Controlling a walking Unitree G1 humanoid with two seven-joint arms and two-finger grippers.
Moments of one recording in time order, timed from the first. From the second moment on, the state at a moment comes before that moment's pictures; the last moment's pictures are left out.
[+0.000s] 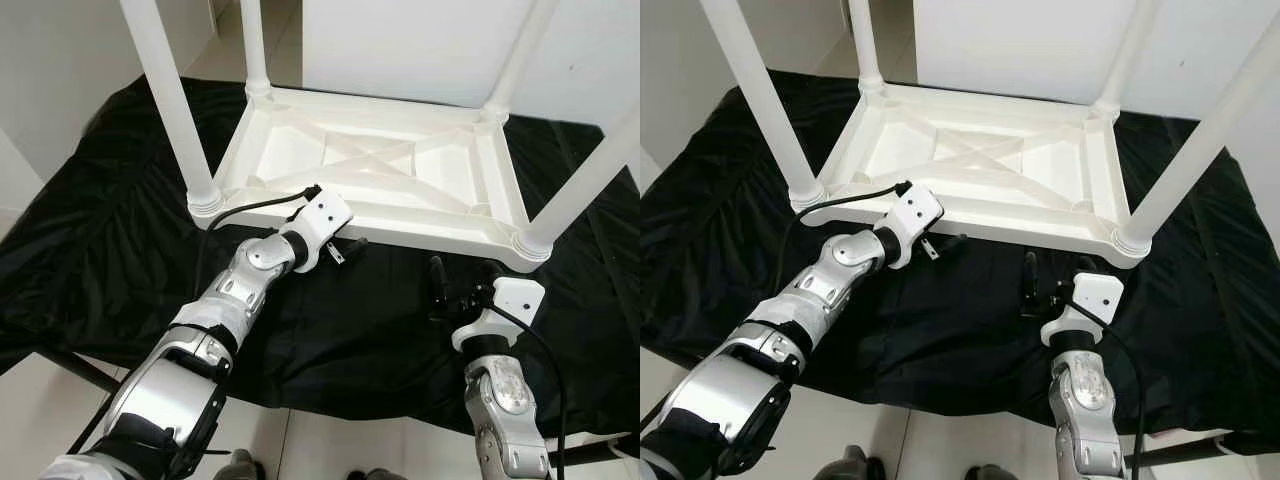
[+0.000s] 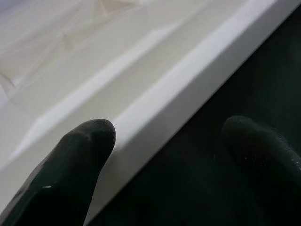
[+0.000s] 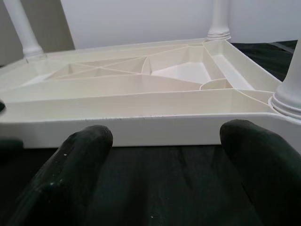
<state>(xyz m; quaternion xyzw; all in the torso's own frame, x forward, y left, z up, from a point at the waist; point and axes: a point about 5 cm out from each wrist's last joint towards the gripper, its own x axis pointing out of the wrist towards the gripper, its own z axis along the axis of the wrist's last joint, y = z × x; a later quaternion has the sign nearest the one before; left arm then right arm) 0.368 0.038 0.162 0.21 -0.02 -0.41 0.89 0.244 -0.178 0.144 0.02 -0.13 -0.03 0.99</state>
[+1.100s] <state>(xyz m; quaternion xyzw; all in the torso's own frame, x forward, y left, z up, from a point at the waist) 0.384 0.028 0.196 0.13 0.04 -0.51 0.85 0.219 -0.177 0.151 0.01 -0.11 -0.05 0.99</state>
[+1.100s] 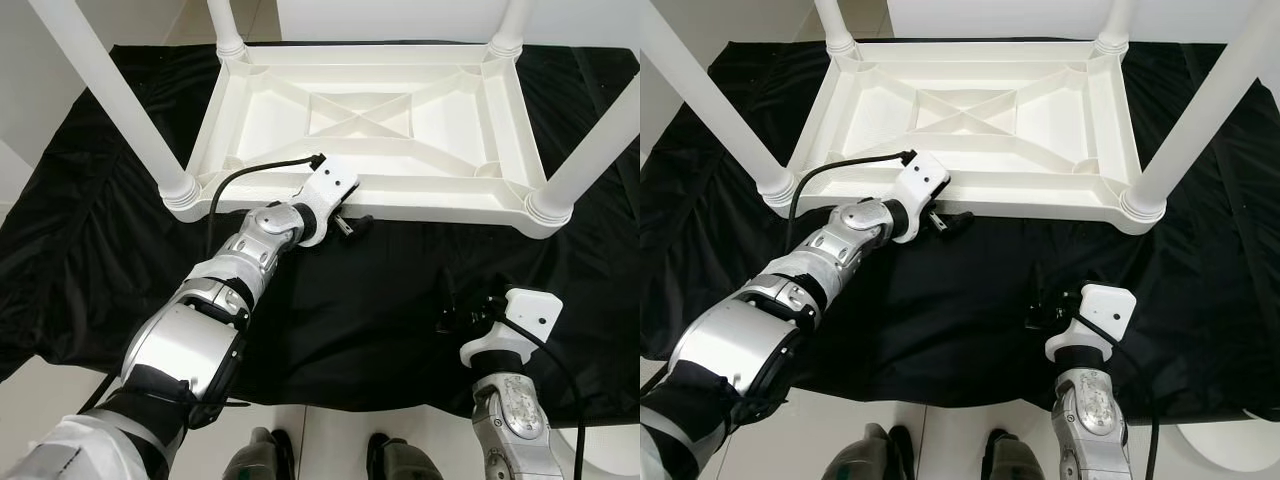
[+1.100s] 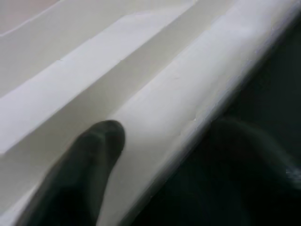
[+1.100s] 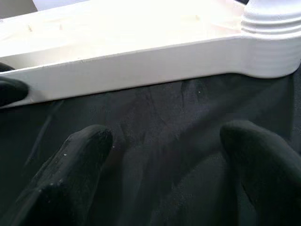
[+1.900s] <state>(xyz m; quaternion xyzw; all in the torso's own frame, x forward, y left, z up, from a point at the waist) 0.357 0.033 0.177 0.04 -0.04 -0.52 0.85 0.243 -0.178 0.163 0.01 -0.13 -0.04 0.99</state>
